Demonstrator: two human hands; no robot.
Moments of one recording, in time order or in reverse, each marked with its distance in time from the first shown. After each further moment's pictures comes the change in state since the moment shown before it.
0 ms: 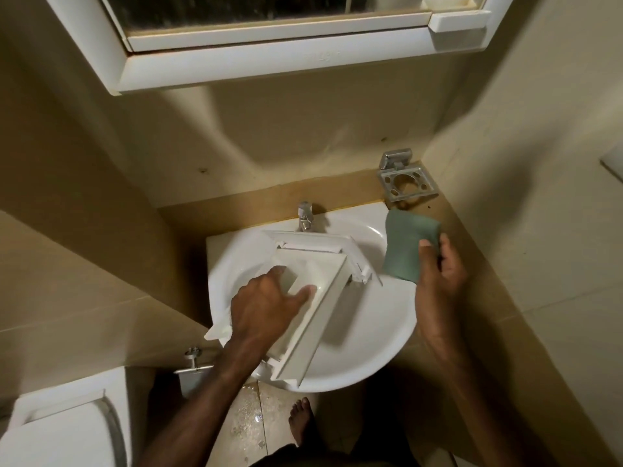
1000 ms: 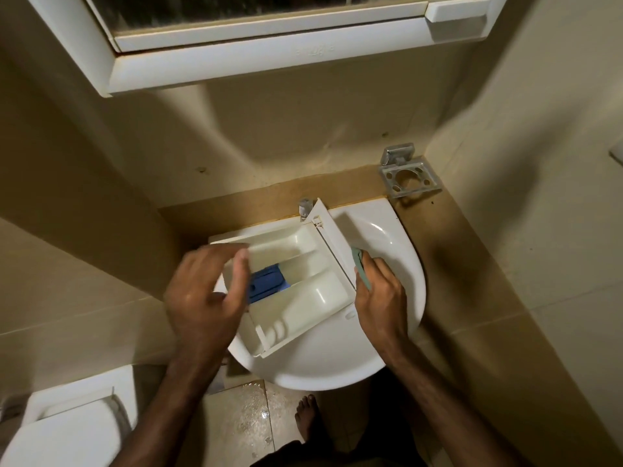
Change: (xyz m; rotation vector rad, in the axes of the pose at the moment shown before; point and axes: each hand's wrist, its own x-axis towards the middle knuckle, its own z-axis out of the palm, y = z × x) left_hand -0.020 -0.030 -0.057 -0.299 0.744 0.443; right_hand -0.018 0.077 0.040 -0.648 -0.167 -0.564
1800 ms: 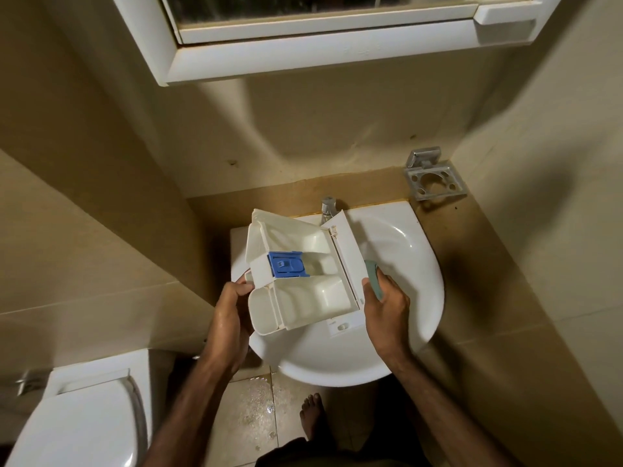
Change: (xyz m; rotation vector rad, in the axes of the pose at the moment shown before) left_hand -0.047 -0.034 0.003 -0.996 -0.381 -1.149; right_hand -0.021 -0.003 0.028 0.307 -0.084 0.331
